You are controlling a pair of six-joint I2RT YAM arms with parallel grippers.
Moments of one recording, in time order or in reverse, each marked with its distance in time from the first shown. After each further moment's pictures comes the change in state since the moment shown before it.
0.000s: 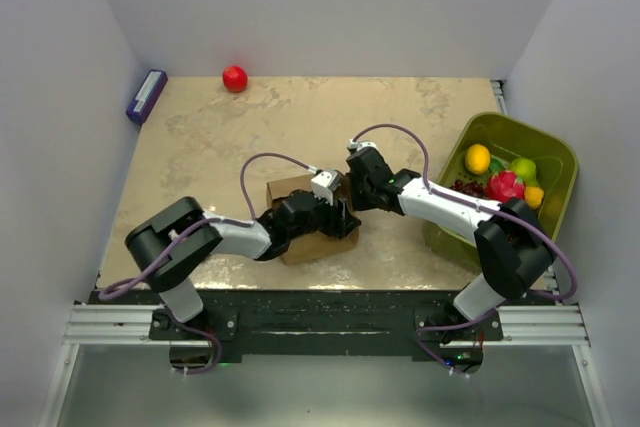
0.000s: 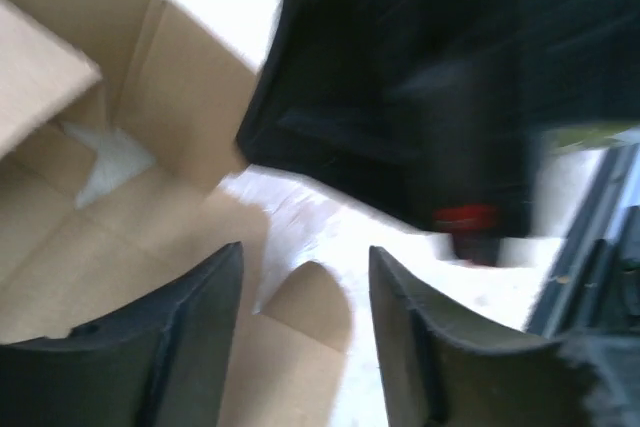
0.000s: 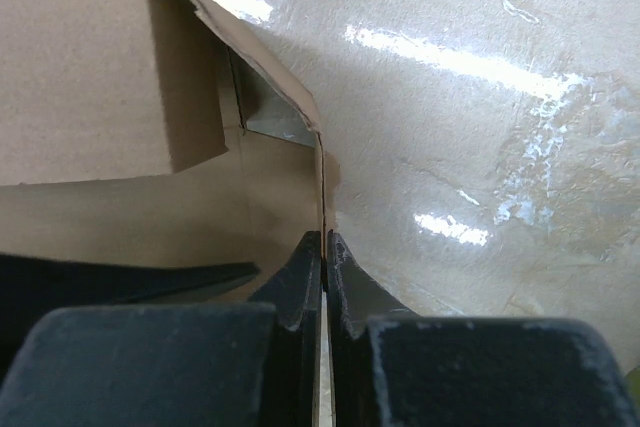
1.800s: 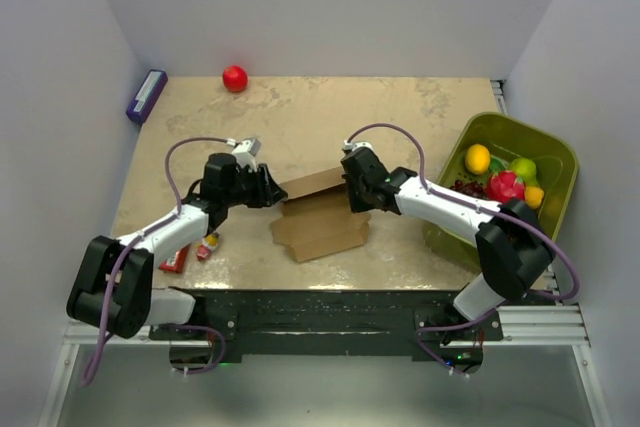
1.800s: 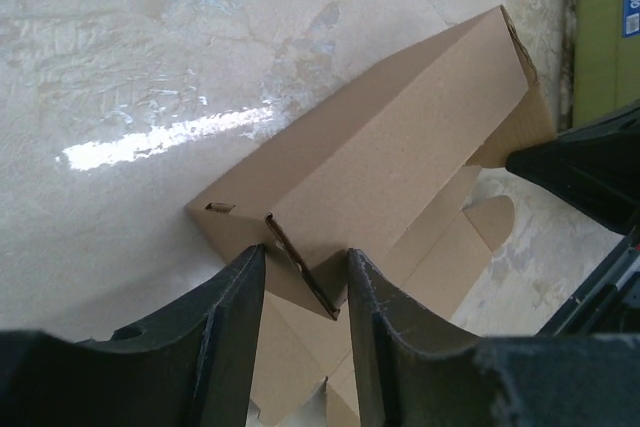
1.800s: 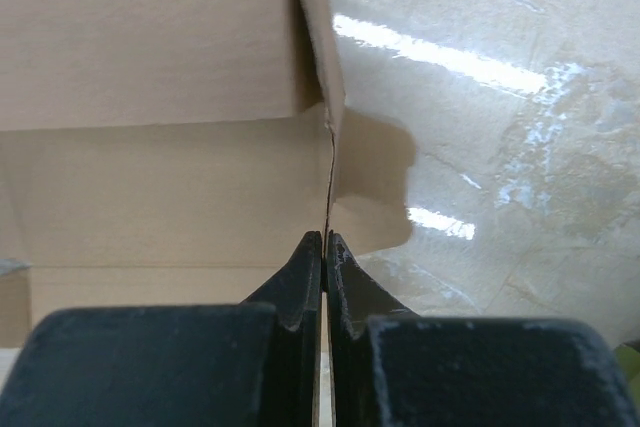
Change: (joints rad) left arm 0.582 -0.429 -0.040 -0.610 0.312 0.055; right arm 0.037 0.000 0.043 -0.075 0.029 -0.006
